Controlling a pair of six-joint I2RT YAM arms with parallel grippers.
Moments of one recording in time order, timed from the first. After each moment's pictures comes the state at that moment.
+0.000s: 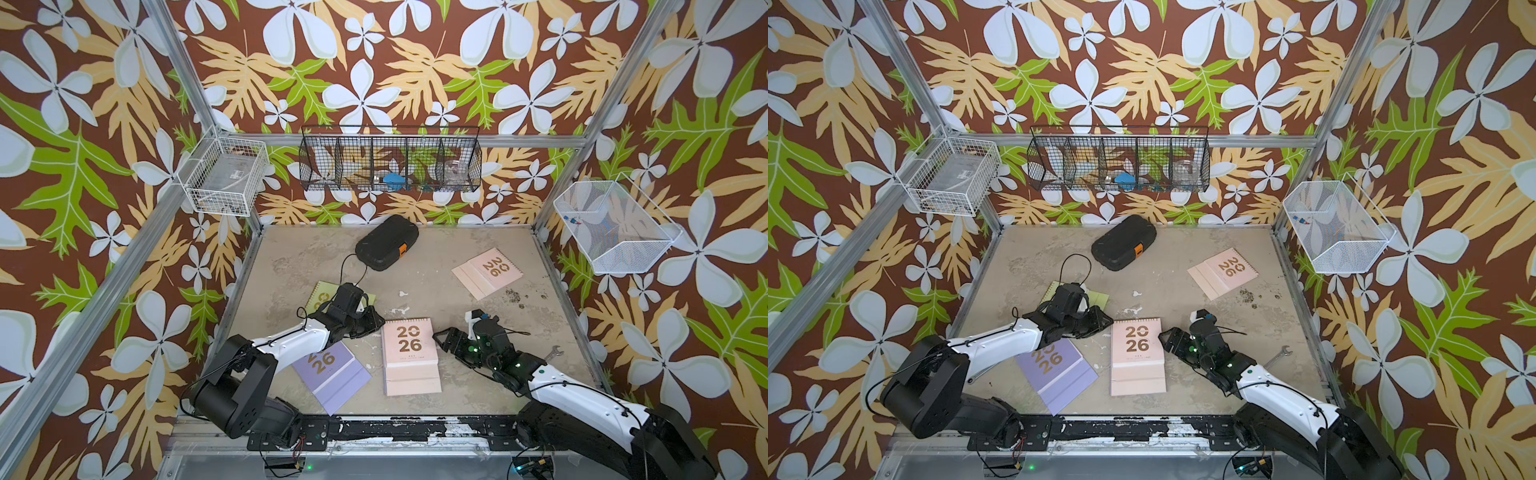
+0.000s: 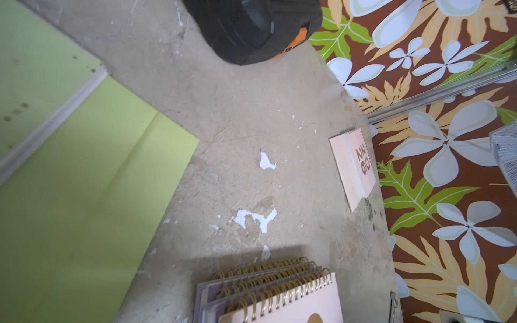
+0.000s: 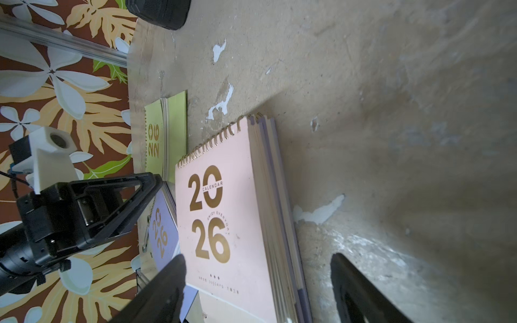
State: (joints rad) left arm -0.53 1.45 0.72 -0.07 0.34 -0.87; right arm 0.59 0.98 0.35 -0.05 -0.14 1.04
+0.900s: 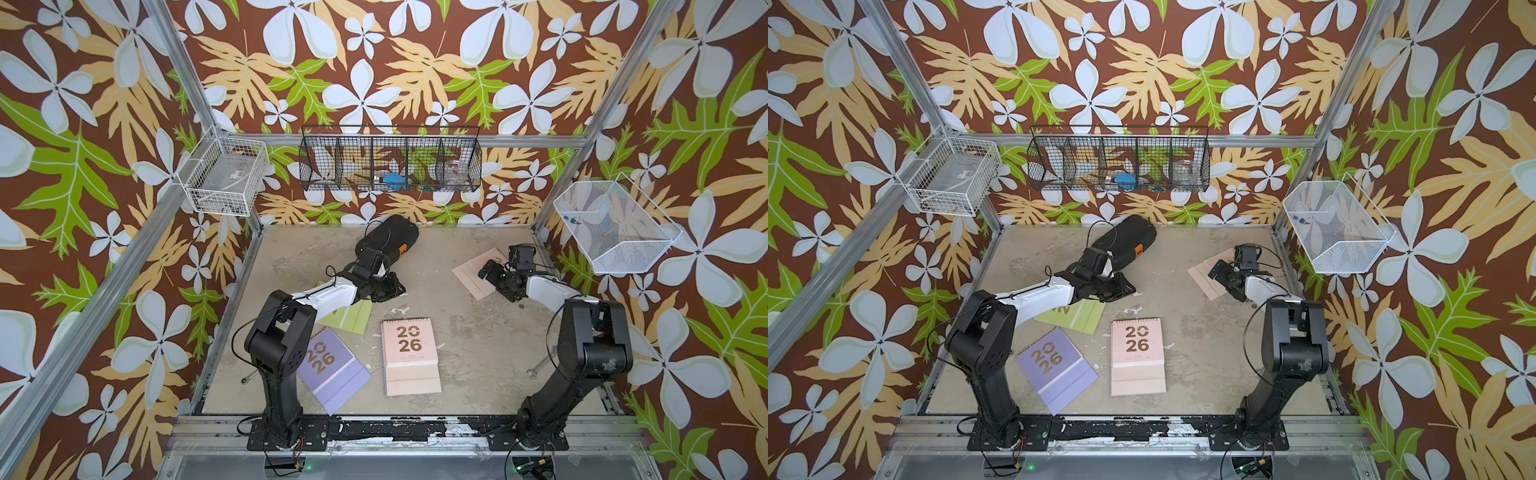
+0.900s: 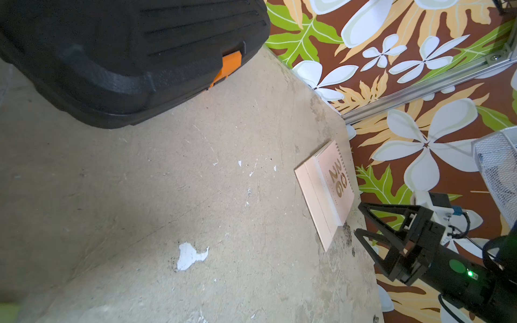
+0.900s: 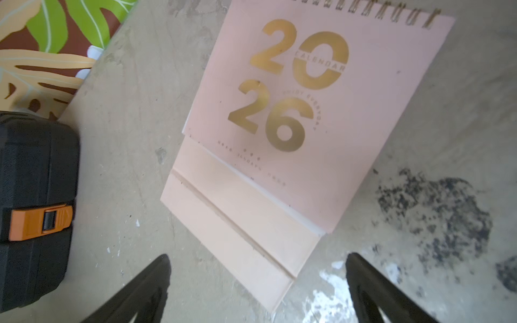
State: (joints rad) left arm -0.51 1.87 1.24 -0.19 0.44 -0.77; right arm -0.06 1.80 1.13 -0.27 -0.11 0.61
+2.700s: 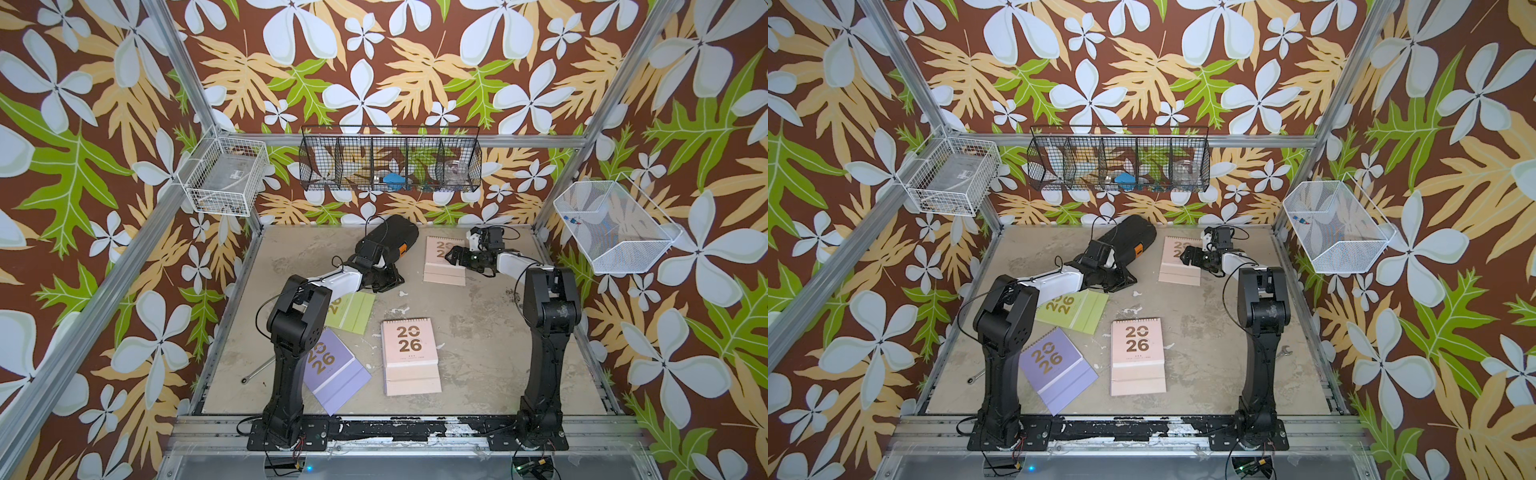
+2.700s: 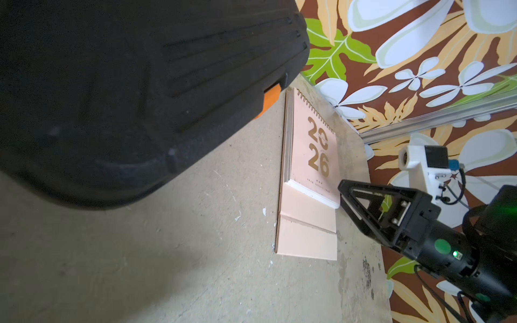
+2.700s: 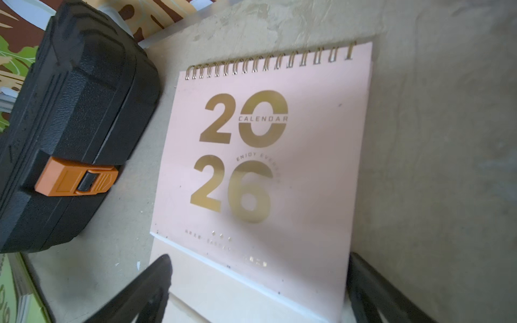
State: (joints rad) left arm -0.45 2.11 1.45 -0.16 0.47 -0.80; right arm 0.03 2.22 1.56 -0.24 -0.40 0.28
